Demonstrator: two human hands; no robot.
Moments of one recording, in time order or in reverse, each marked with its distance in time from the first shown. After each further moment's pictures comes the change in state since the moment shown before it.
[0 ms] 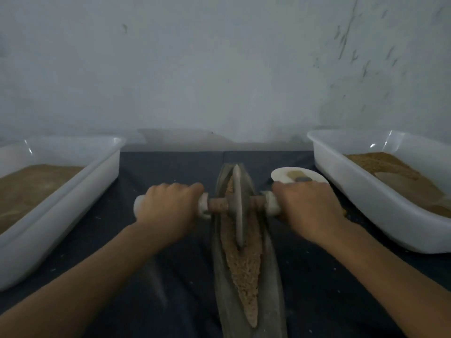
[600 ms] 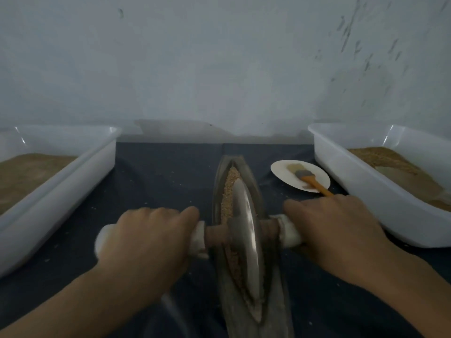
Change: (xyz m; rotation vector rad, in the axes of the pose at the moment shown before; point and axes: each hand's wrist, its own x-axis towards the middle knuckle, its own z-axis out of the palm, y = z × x) left_hand -0.066 0.009 -0.041 -0.010 -0.064 0.083; right_hand -0.052 -0.005 -0.048 0.123 0.074 -0.167
